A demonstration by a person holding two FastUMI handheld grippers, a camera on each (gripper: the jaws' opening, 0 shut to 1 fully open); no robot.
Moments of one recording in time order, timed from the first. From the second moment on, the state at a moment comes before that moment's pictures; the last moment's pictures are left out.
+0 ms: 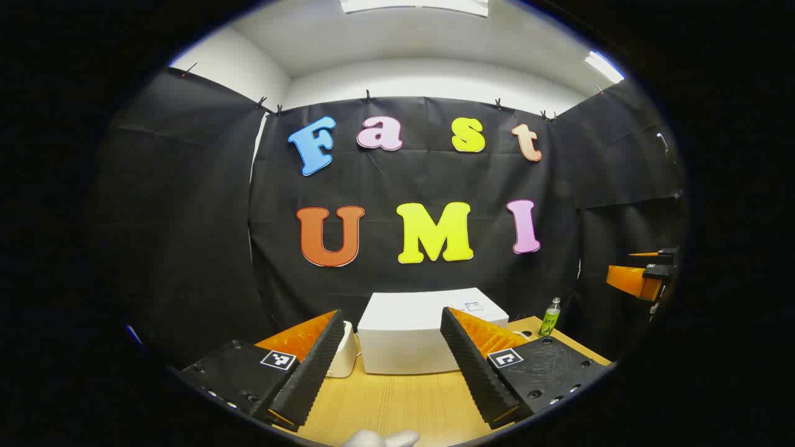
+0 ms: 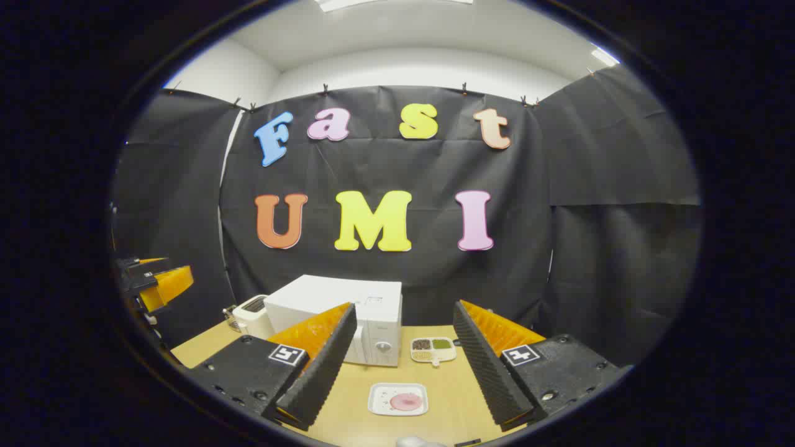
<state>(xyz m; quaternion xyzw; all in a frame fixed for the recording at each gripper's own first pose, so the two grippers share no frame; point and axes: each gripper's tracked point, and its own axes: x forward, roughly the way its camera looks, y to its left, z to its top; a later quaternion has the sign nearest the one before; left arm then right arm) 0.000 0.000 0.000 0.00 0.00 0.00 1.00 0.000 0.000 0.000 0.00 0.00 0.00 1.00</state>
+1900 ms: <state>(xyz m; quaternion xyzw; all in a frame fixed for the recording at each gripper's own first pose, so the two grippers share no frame) 0.151 -0.183 -0.181 0.01 0.06 -0.08 0.99 0.036 -0.090 -0.033 -0.02 0.06 0.00 1.00</state>
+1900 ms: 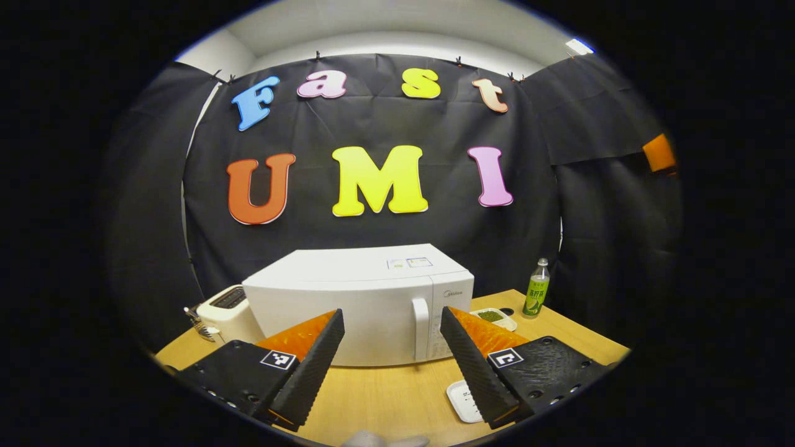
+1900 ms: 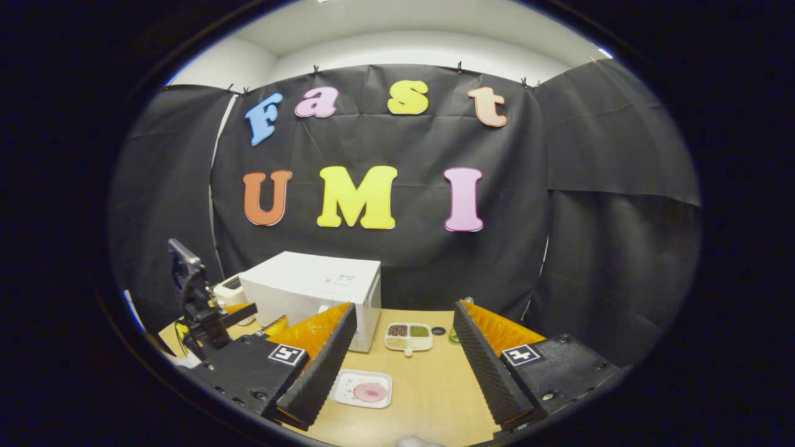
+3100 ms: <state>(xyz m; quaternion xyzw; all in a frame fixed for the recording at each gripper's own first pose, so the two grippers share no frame) 0.261 -0.231 -0.263 -0.03 0.11 -0.09 0.99 0.063 -0.106 -0.067 -0.03 0.13 0.02 0.99</state>
